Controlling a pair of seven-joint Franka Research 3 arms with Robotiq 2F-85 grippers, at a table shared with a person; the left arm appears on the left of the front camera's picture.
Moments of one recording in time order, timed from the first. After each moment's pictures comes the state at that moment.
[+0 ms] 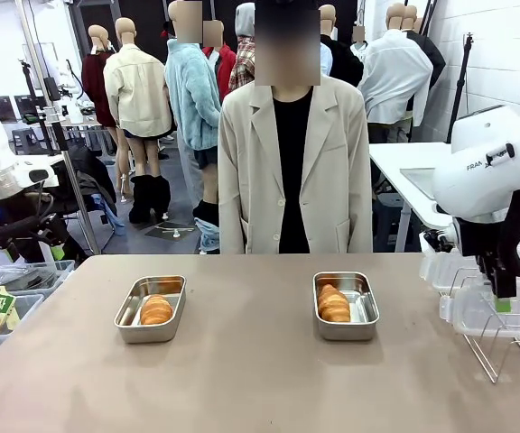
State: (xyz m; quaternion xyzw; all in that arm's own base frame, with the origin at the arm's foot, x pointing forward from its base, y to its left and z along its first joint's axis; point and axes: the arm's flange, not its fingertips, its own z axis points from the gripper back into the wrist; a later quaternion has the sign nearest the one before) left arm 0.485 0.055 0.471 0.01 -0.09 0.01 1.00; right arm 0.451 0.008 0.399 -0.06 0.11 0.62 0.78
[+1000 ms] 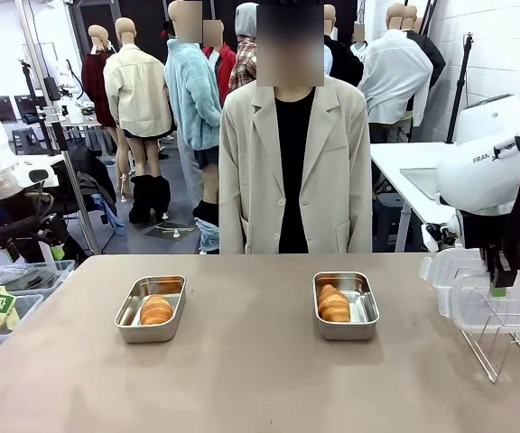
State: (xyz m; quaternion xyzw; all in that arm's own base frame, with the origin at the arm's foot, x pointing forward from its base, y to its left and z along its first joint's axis) left arm 0.485 0.055 0.471 0.01 -0.09 0.01 1.00; right arm 0.447 0.007 0.418 -0.07 0.09 0.62 0.78
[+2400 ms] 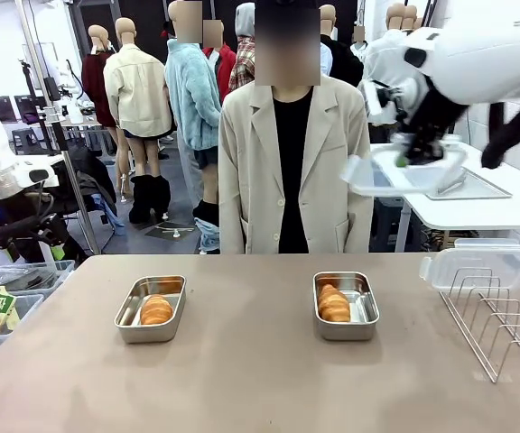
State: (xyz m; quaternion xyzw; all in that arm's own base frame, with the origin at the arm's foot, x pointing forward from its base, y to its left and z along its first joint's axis) left arm 0.485 0.055 0.471 0.01 -0.09 0.01 1.00; right arm 0.427 0.133 0.628 -0.15 -0.28 0.71 0.63
